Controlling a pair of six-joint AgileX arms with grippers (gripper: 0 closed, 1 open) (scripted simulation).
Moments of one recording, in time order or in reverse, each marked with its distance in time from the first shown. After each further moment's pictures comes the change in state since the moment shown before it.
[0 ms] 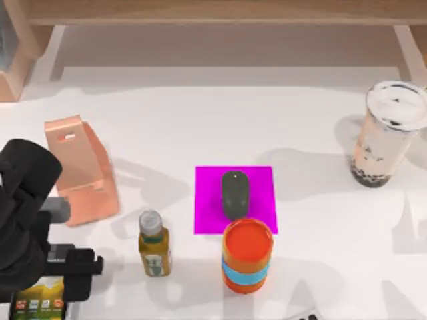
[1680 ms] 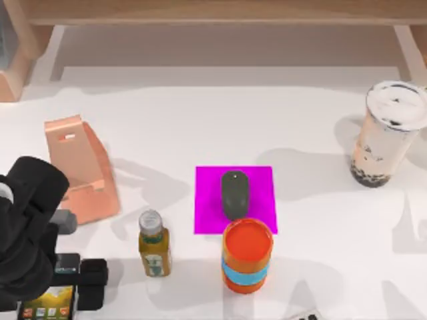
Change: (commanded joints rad) left arm 0.003 0.112 -0.096 0.196 -0.005 0.001; right arm 0.000 0.000 0.000 0.000 0.000 0.000
